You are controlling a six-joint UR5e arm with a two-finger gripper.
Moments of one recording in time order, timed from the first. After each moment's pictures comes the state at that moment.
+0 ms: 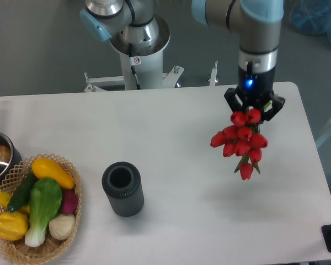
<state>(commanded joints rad) 2.70 -1.78 -1.71 -0.95 1.49 1.26</state>
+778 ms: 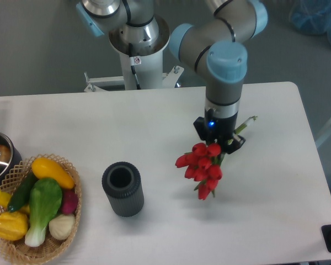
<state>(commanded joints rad) 2.58 -1.88 -1.75 -0.94 1.50 1.25</state>
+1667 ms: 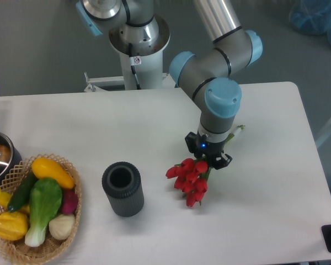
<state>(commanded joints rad) 2.56 -1.98 -1.75 -0.94 1.49 1.23</state>
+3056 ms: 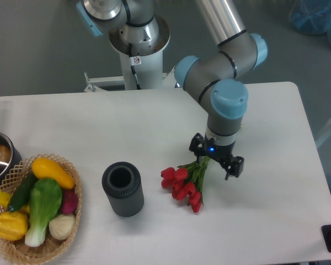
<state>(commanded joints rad) 2.63 -1.93 -1.64 -0.86 1.40 1.16</state>
